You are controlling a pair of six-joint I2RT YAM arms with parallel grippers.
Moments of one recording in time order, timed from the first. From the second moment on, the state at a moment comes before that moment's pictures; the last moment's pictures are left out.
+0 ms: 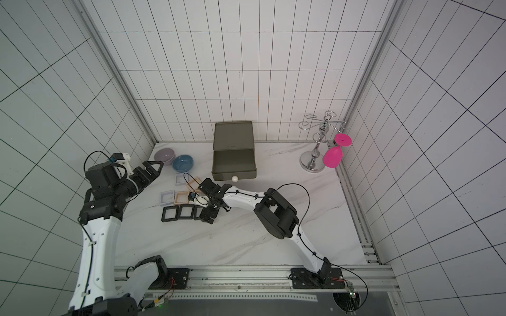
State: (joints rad) left arm 0.34 0.95 1.06 -0.61 0.52 -0.55; right arm 1.10 2.29 1.76 -0.52 -0.22 -0.32
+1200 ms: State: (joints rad) left arm 0.34 0.92 1.05 -0.61 0.53 -0.56; right arm 1.15 2.05 1.60 -0.56 -0.25 -0.25
